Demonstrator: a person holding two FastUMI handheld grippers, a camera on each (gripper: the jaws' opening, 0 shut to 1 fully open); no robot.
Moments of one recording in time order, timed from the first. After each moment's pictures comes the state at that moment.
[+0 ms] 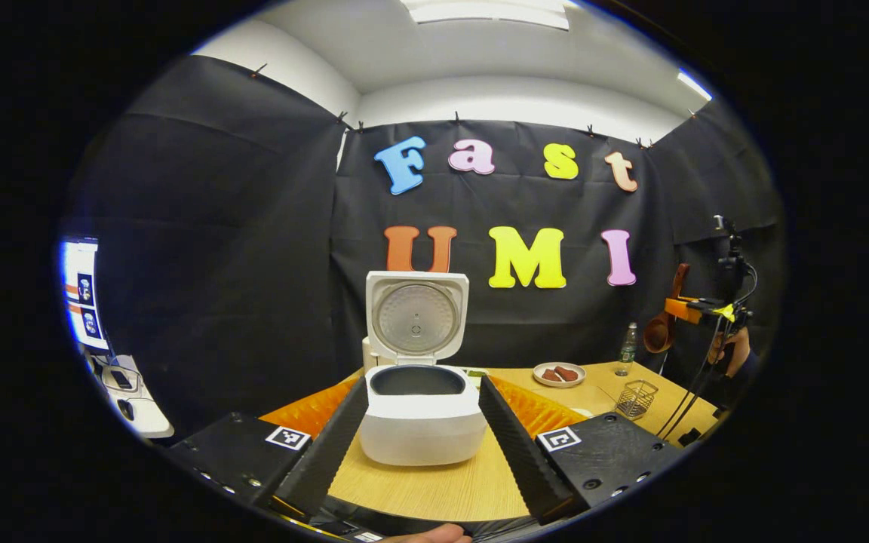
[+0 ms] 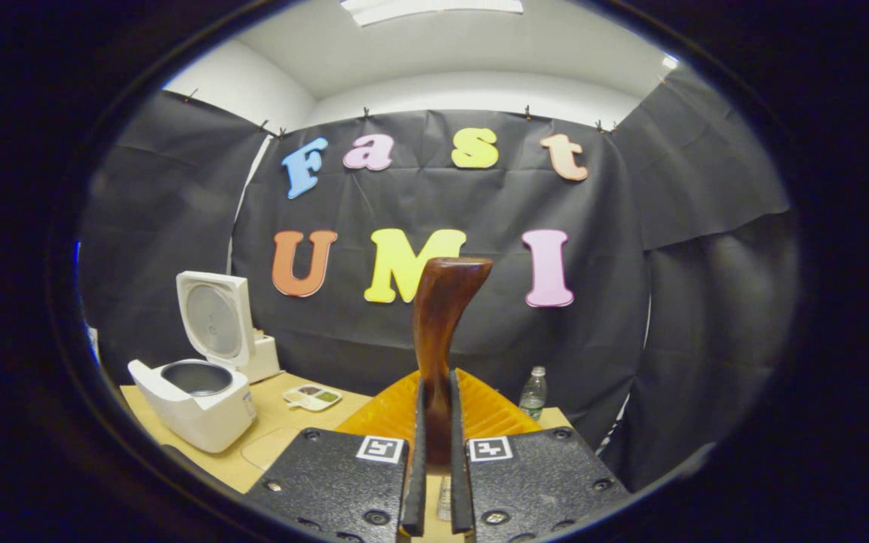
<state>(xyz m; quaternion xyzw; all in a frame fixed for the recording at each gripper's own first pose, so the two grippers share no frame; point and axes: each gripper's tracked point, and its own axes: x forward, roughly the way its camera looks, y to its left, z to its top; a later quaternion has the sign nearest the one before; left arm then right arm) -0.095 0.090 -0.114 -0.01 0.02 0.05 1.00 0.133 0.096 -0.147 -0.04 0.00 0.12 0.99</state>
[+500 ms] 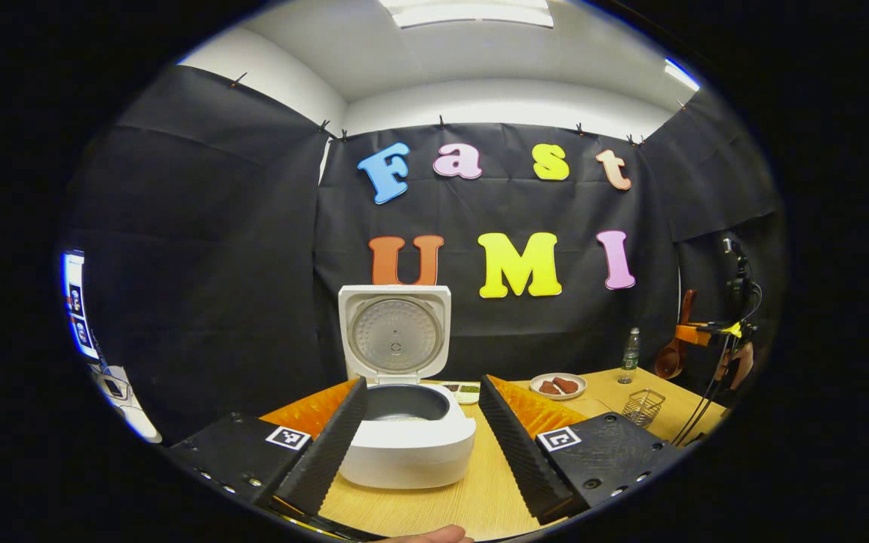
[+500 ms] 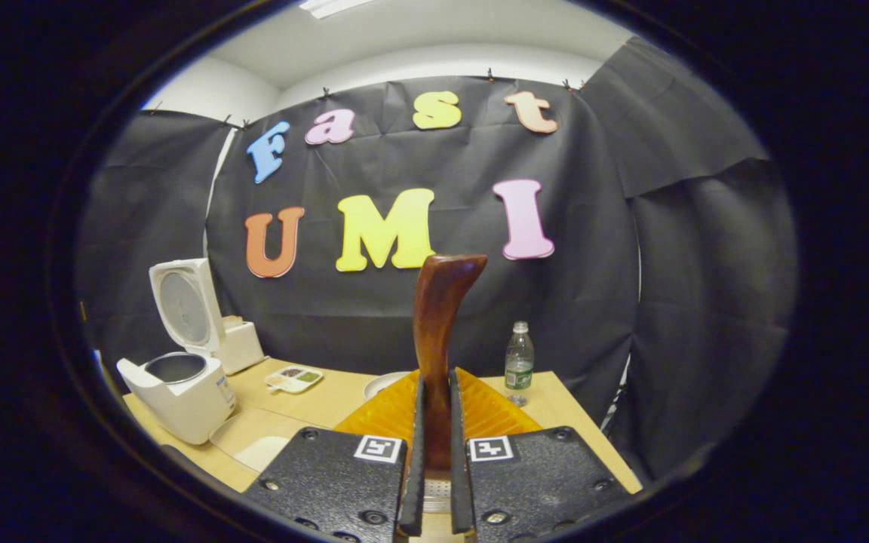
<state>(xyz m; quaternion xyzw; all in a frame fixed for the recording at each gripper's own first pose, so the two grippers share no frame) -0.039 0.062 -0.096 0.01 -0.01 0.04 1.00 0.186 0.053 -0.224 0.02 0.08 0.11 0.99</state>
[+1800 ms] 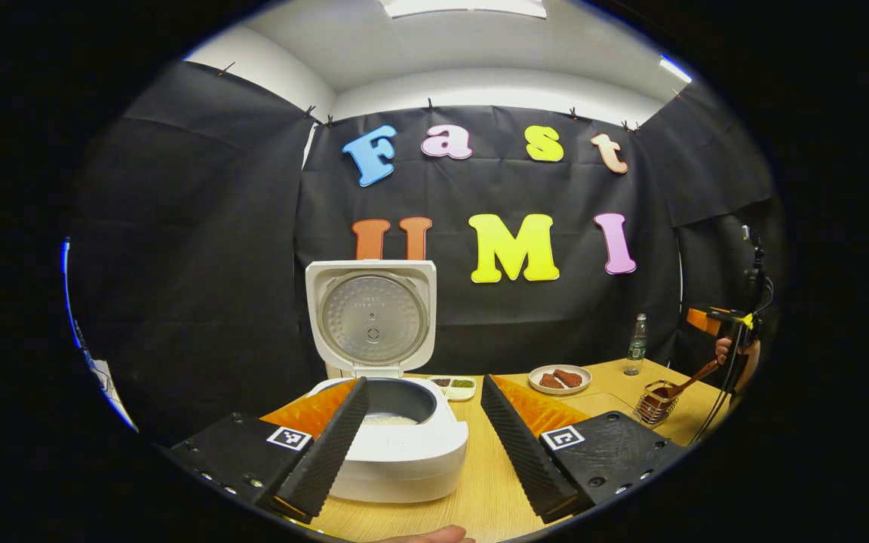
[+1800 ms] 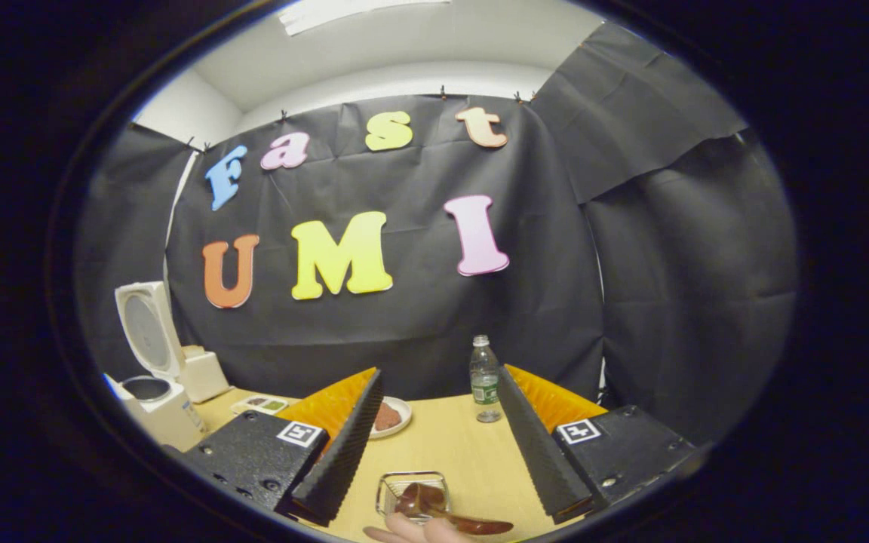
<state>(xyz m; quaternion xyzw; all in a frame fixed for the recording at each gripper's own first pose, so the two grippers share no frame) 0.026 0.054 -0.142 0.01 0.00 0.03 1.00 0.196 0.021 -0.206 0.06 0.01 0.04 1.00</state>
